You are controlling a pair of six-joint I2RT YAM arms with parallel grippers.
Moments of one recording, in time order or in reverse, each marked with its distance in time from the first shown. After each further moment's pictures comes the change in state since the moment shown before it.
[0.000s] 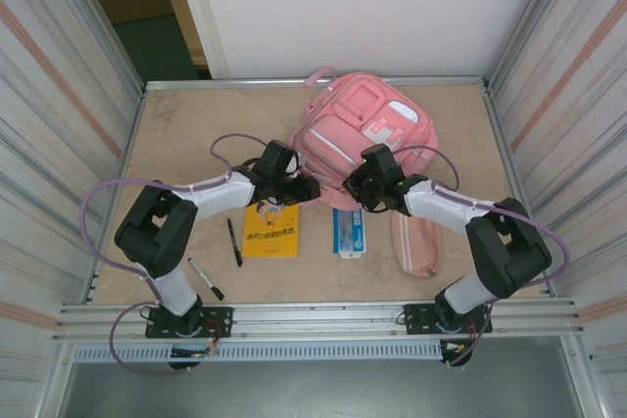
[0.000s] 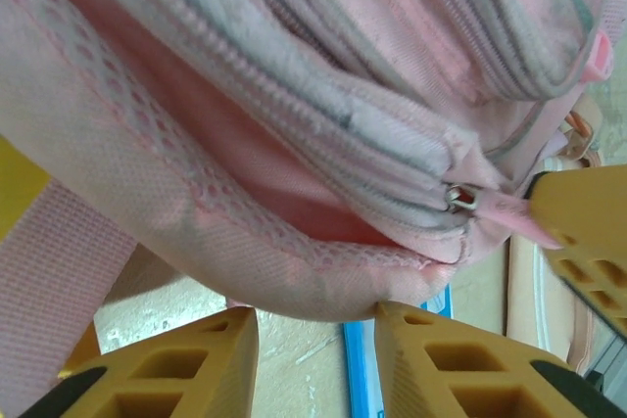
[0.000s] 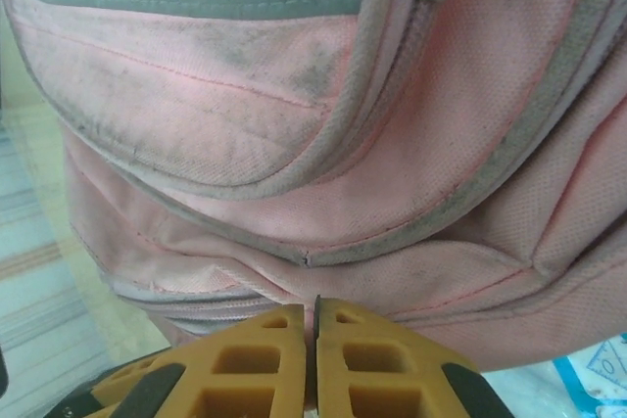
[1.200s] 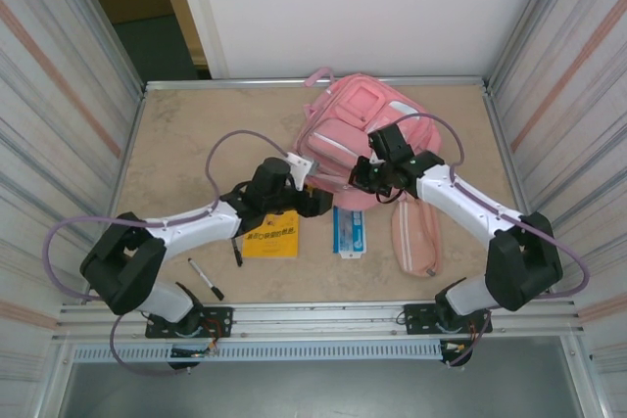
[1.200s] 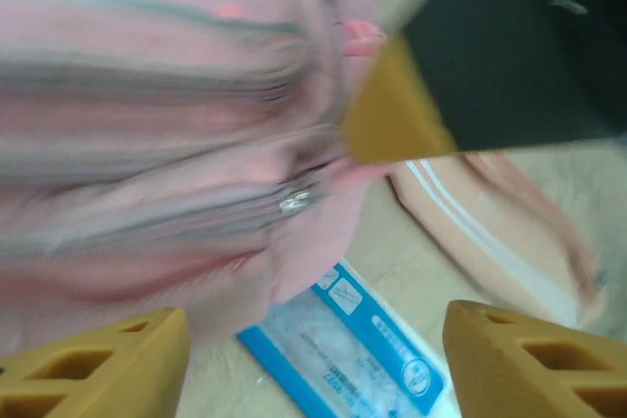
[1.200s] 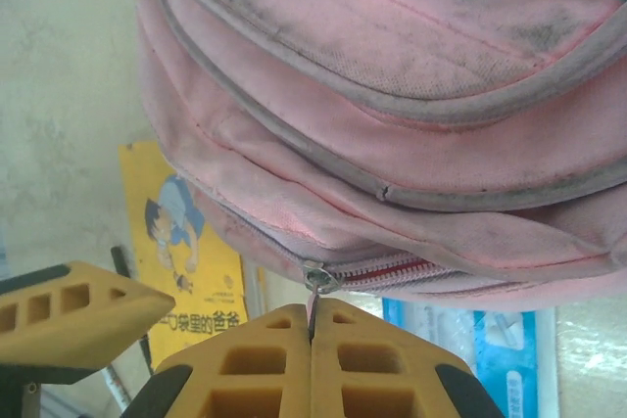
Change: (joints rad) left arm -0.175 -0.257 -0.275 0.462 -0.111 0.516; right arm -0.034 -0.062 0.213 -0.408 -0.120 -0.450
